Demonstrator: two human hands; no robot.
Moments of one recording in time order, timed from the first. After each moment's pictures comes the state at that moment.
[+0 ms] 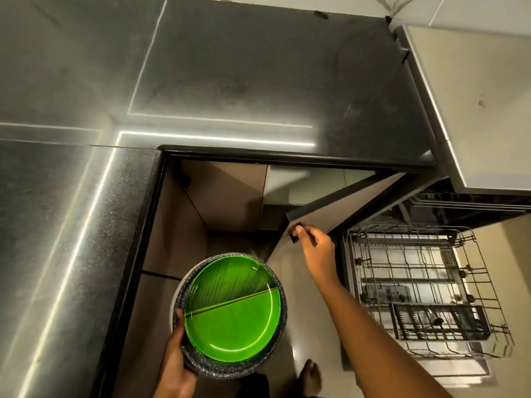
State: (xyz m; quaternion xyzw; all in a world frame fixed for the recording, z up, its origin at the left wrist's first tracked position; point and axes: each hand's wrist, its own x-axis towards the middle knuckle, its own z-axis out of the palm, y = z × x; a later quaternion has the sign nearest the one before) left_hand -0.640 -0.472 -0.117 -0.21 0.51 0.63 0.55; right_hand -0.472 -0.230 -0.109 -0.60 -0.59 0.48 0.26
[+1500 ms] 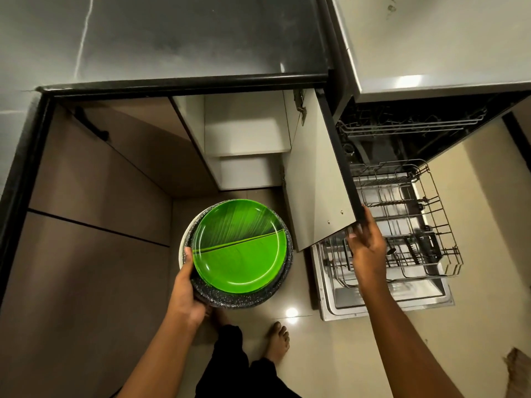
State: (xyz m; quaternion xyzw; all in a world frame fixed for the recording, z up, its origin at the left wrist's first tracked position) left_hand -0.438 -0.435 -0.115 -0.13 0.55 0.59 0.57; right_hand -0.153 -0.301 -0.108 -0.67 -0.40 0.51 0.37
